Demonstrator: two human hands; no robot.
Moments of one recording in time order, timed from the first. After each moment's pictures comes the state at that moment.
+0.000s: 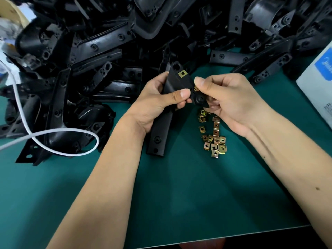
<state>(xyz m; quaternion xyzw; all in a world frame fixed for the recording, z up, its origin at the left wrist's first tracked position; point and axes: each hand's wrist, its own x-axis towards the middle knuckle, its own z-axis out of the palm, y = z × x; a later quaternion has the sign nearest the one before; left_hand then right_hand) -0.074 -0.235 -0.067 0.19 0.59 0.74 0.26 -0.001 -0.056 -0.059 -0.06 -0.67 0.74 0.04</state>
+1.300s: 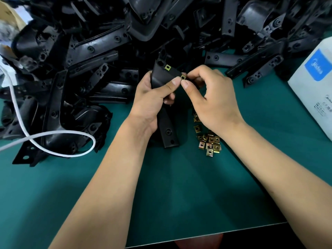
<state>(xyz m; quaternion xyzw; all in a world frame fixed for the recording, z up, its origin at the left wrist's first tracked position) -0.066 -0.218 -0.066 0.07 0.59 0.79 0.15 -0.006 -0.075 -0.068 -0.03 -0.88 0.40 0.27</state>
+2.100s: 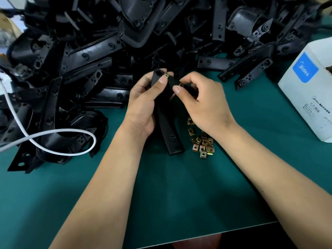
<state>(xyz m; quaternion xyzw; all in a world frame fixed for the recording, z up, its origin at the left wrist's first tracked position) -0.072 -0.217 -0.072 0.11 0.51 0.84 0.17 -0.004 -0.074 -0.066 -0.03 -0.87 0.44 0.24</state>
